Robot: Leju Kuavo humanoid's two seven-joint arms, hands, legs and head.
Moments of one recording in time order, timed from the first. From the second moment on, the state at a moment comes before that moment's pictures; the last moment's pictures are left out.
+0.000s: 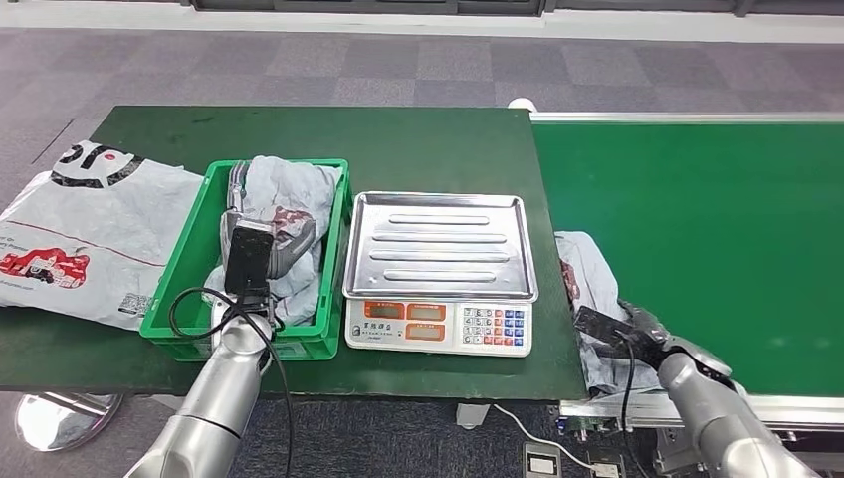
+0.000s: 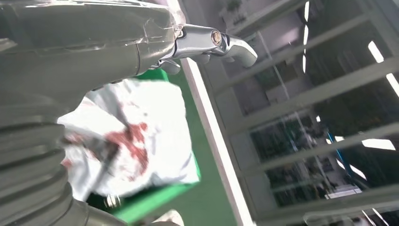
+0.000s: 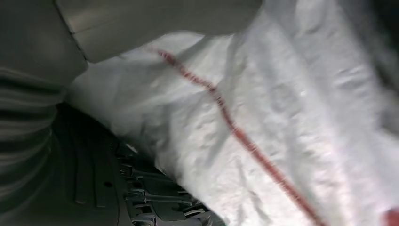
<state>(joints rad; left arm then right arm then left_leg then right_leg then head) -0.49 -0.17 -0.08 -0.85 -0.32 0.44 -0.58 -0.54 -0.19 0.13 -0.49 0.90 0.09 -0.12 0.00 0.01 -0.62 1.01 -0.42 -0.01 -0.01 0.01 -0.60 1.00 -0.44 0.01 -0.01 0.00</state>
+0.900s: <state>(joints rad) -0.47 -0.14 -0.09 -0.91 0.05 0.09 -0.64 -0.37 -0.17 0.13 -0.78 0.64 -0.16 -0.24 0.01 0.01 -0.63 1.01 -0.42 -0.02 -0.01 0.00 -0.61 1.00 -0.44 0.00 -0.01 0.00</state>
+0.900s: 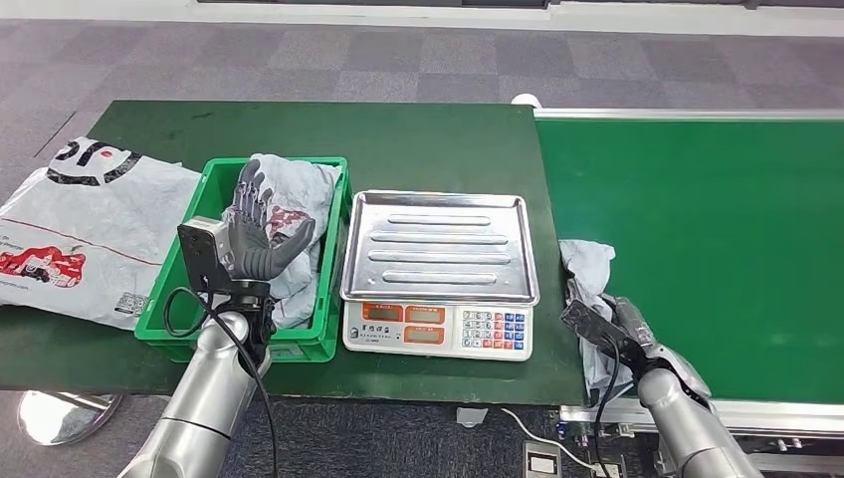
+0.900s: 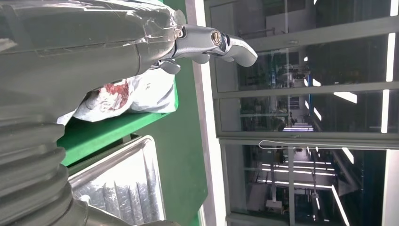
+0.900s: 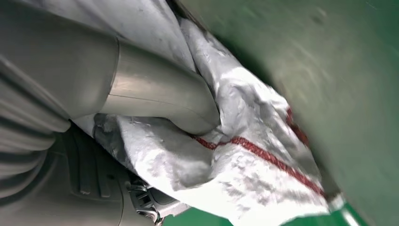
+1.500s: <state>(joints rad) -0.47 -0.13 -0.09 -0.91 0.06 0.08 -0.65 -0.34 -0.15 -0.01 -1.01 0.59 -0.22 -0.29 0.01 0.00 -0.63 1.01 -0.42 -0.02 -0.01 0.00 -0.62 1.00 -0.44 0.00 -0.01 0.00</state>
